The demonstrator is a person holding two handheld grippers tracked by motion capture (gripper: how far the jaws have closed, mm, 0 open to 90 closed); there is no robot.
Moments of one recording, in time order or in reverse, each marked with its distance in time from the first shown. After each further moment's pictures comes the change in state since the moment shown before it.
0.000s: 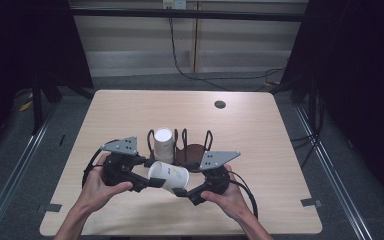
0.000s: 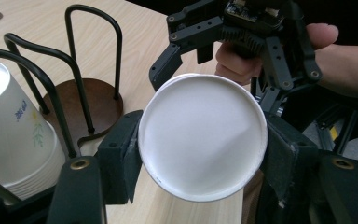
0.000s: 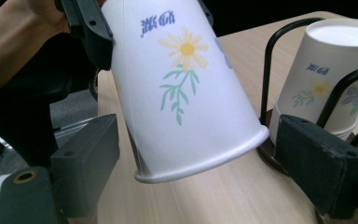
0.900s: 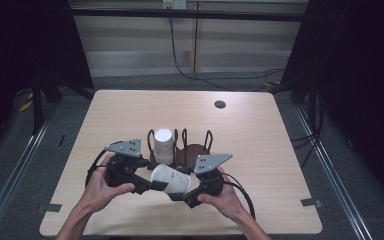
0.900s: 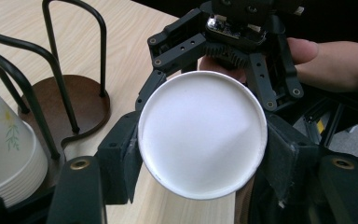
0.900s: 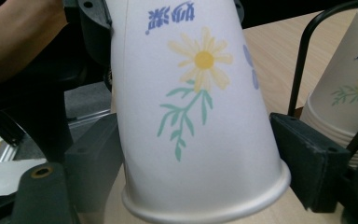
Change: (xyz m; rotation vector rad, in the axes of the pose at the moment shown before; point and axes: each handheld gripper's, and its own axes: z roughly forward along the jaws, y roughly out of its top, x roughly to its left) left arm 0.001 -0.002 0.008 0.020 -0.049 0.002; right arm -0.001 -0.009 0.017 0.015 0.082 -0.021
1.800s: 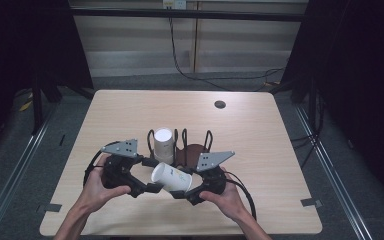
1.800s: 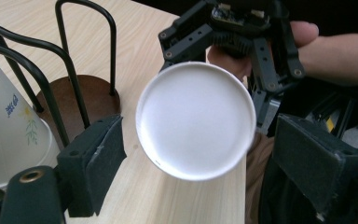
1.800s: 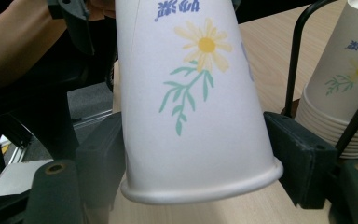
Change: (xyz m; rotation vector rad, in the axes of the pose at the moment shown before) left arm 0.003 -0.006 -0.006 -0.007 0.023 0.032; right arm -0.004 0.000 -0.006 0.014 0.005 0.037
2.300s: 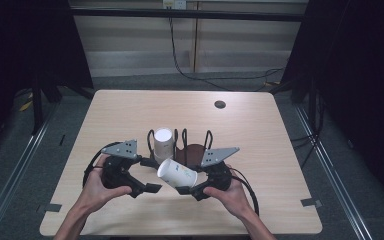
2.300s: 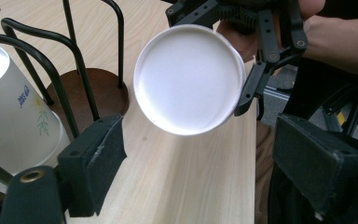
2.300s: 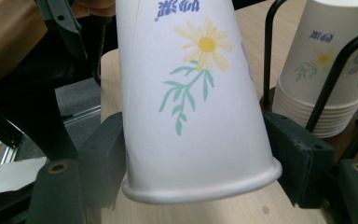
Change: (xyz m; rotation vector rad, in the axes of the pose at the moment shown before) left arm 0.001 -0.003 0.000 0.026 0.031 0.017; right arm -0.006 0.003 -0.013 0.044 -0.047 0.033
